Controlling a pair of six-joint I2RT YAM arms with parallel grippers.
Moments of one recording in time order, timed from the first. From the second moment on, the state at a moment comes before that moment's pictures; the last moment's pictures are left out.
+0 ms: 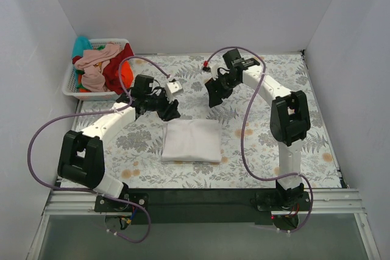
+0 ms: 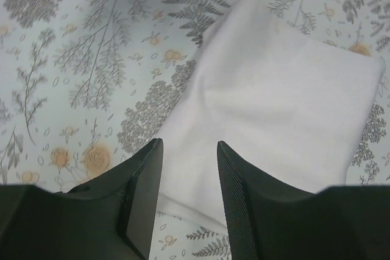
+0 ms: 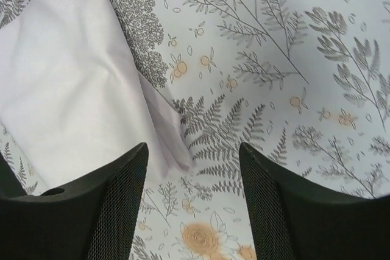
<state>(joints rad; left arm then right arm) -0.36 1.50 1.02 -0.31 0.69 0.51 0.45 2.08 1.78 -0.86 -0.58 -0.38</state>
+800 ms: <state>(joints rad) -0.23 1.85 1.14 -0.35 0.58 0.13 0.41 2.10 1.61 -0.90 -0.75 -0.39</state>
